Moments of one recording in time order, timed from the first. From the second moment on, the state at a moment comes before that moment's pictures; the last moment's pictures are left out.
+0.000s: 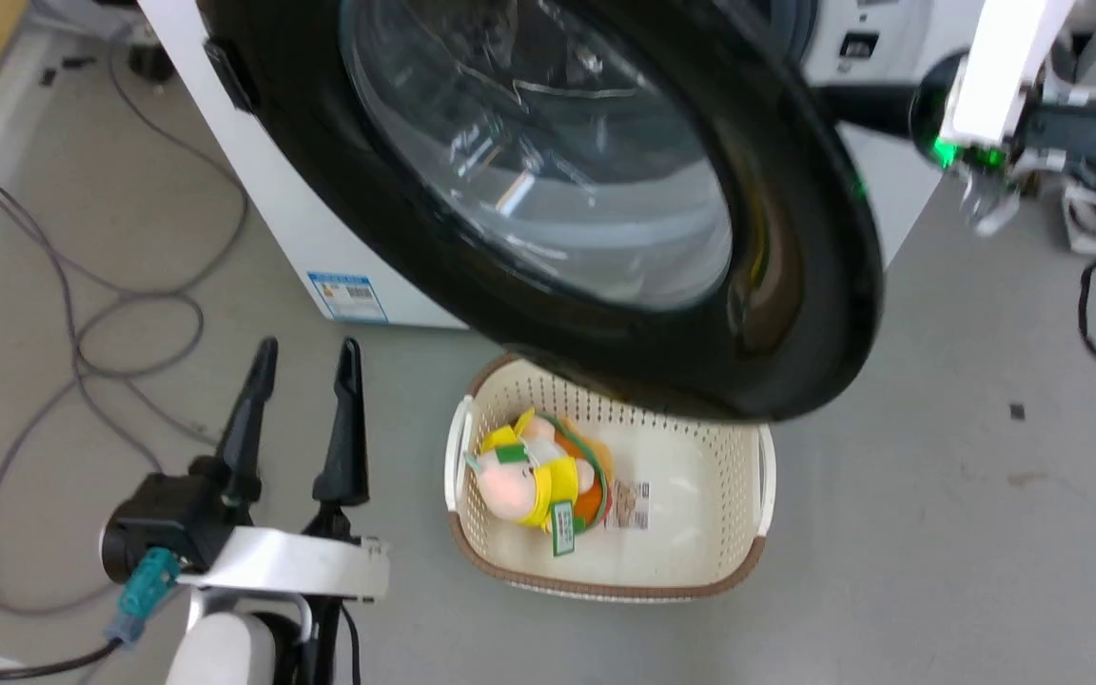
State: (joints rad) left arm -0.16 0.05 -0.03 0.03 -0.23 -0.09 -0.26; right arm -1.28 -0.44 0.83 0.75 1.71 0.13 0.71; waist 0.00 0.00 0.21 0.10
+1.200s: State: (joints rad) left arm 0.05 0.05 -0.11 0.11 -0.20 -0.05 -0.26; right arm -0.78 -0.48 0.91 0.32 1.92 0.13 0.25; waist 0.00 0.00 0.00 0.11
